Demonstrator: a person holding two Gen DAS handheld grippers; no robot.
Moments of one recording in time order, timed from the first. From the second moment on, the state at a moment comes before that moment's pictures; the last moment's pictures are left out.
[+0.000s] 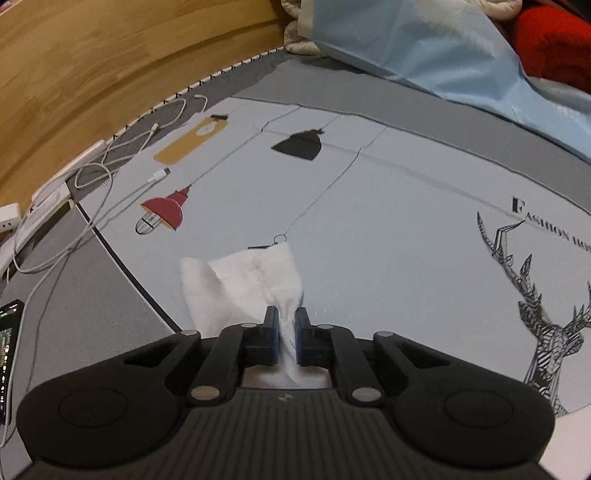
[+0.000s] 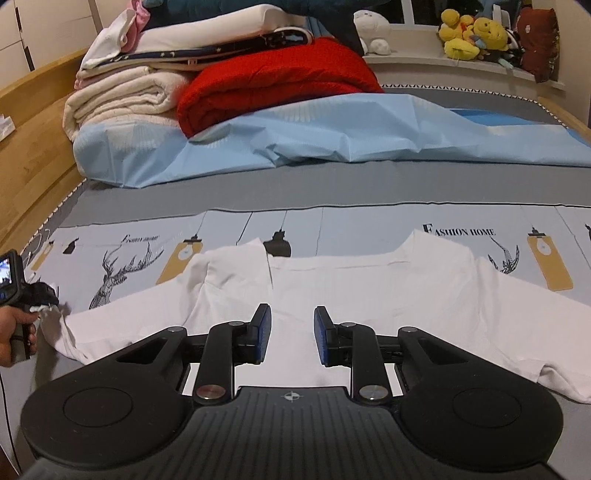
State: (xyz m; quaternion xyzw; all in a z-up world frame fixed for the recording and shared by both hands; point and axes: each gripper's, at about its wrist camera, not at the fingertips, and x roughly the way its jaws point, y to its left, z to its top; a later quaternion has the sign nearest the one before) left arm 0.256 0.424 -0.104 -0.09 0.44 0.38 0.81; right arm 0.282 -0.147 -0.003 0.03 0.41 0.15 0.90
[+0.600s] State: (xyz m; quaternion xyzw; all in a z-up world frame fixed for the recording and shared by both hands) left arm 0.199 0.227 0.068 -0.16 0.32 0.15 0.92; right arm 0.278 -0.149 0.015 0.07 0.41 0.16 0.89
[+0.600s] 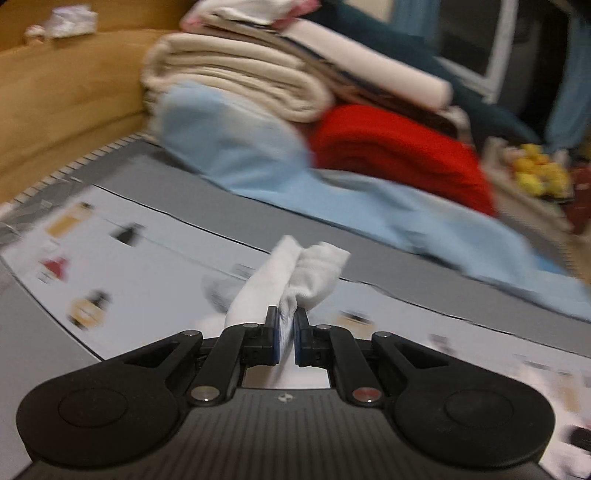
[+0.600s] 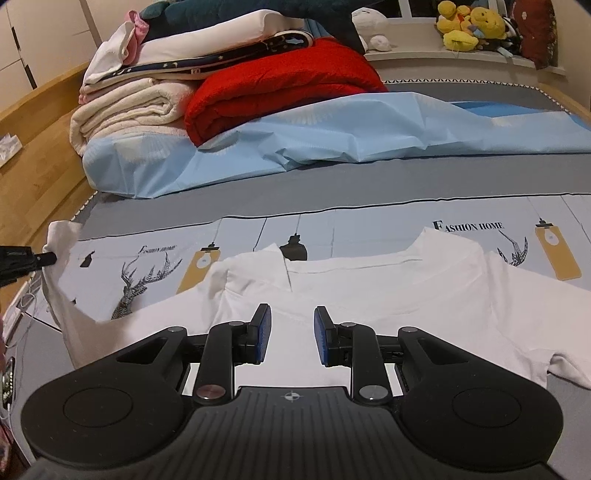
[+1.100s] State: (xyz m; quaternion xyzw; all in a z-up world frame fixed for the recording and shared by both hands) left arm 0.245 0.048 0.017 -0.19 0.39 -0.14 0.89; right arm 0.284 -0.208 -0.004 0.16 0.46 0.11 0.87
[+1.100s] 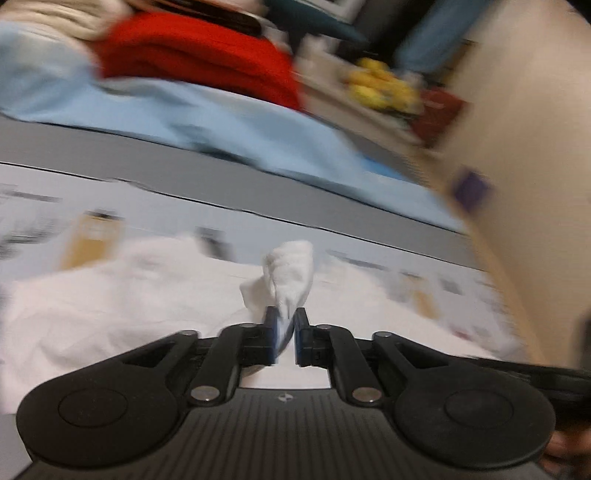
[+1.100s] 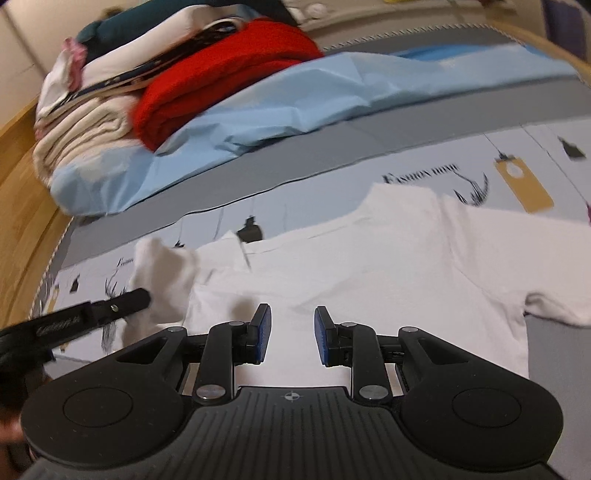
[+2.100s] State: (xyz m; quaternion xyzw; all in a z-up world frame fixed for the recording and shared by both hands) left arm 0.257 0.237 0.003 -0.20 0.44 0.15 0.86; right arm 0.315 -0.166 -0.121 0.09 0.56 0.07 0.82
